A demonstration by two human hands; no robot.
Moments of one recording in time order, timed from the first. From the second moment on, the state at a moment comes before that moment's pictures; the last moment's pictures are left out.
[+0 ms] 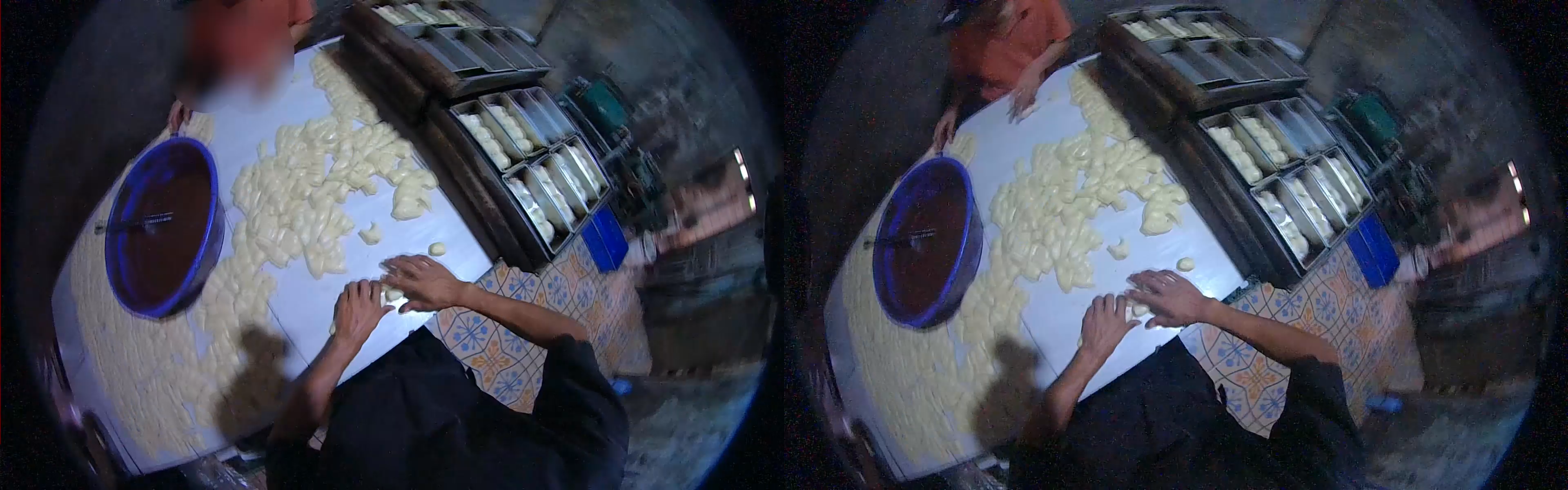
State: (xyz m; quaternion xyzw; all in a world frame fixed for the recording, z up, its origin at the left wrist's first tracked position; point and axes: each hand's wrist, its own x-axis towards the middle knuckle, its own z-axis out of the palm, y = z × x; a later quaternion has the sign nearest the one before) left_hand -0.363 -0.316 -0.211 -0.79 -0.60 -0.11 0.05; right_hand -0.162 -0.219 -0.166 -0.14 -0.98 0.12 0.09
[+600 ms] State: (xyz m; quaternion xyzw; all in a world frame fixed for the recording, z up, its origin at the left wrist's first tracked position) left_hand -0.222 -0.108 -0.022 -0.77 -0.35 -0.17 -0.50; right_hand 0.039 -0.156 -0.062 -0.40 -0.60 0.63 0.31
